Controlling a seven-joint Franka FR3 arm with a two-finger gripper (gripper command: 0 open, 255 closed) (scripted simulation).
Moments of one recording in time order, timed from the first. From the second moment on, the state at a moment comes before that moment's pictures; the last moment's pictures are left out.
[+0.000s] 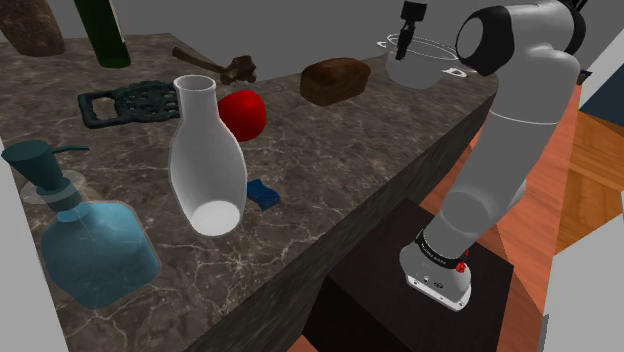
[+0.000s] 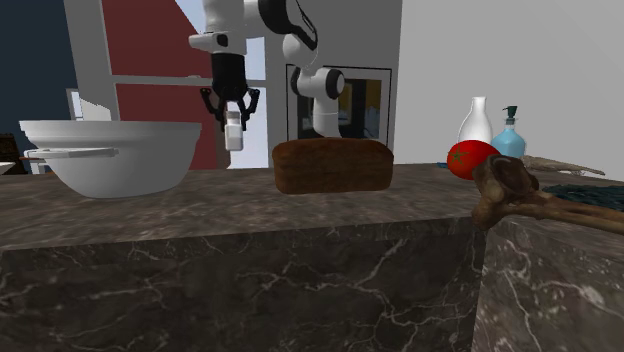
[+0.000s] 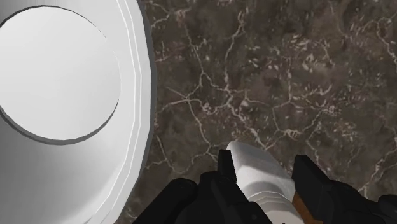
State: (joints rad) arm -0.23 0.24 -0.53 -1.30 0.07 1.44 -0.97
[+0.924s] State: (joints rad) arm -0.32 0.39 -0.54 -0.90 0.15 1.17 -1.00
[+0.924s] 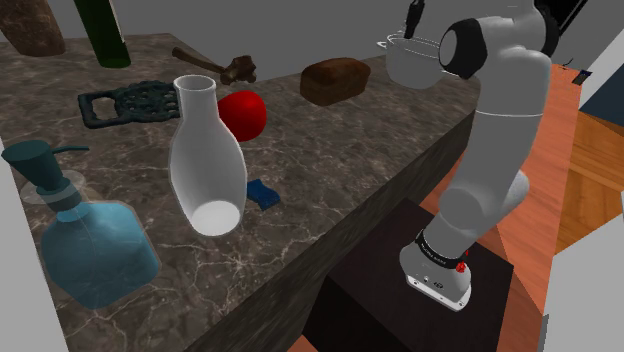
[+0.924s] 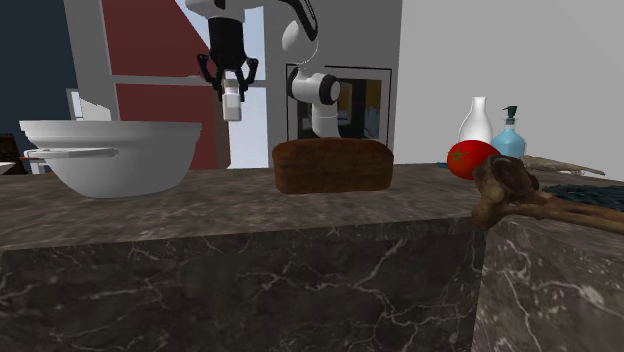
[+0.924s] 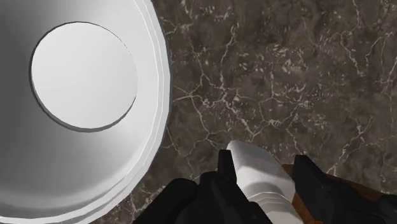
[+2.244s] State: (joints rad) arm 0.02 -0.35 -0.28 -1.73 -0.10 1.31 -0.48
